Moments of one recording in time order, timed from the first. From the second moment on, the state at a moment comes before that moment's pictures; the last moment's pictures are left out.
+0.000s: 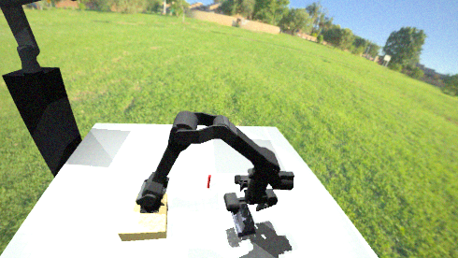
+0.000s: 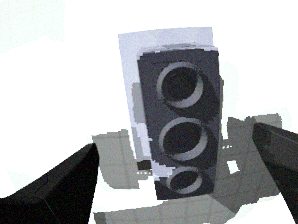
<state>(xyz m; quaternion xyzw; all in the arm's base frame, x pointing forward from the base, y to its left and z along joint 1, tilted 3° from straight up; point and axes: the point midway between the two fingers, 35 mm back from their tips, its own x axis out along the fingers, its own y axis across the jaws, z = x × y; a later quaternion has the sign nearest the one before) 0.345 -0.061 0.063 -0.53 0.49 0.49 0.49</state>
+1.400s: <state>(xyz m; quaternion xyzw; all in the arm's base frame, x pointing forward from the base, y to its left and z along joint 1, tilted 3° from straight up) 0.292 0.062 0.144 -0.02 0.68 0.01 0.74</state>
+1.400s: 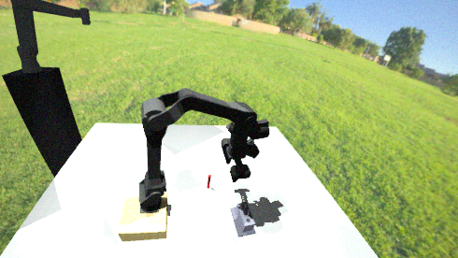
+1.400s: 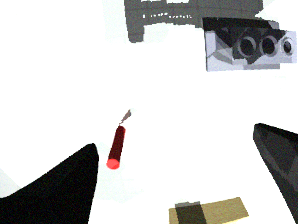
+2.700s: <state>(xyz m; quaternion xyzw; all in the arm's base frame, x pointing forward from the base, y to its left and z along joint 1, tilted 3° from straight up) 0.229 0.122 0.086 0.39 0.57 -0.37 0.62</state>
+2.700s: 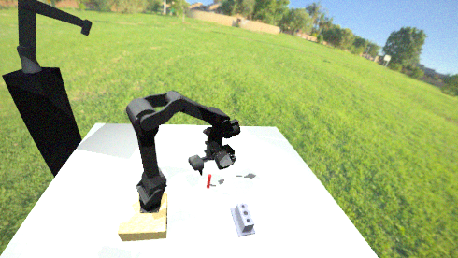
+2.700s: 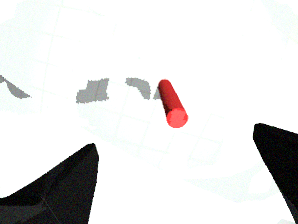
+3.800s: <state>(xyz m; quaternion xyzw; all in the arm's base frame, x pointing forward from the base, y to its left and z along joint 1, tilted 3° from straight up) 0.234 0.121 0.035 0.39 0.57 -0.37 0.62</state>
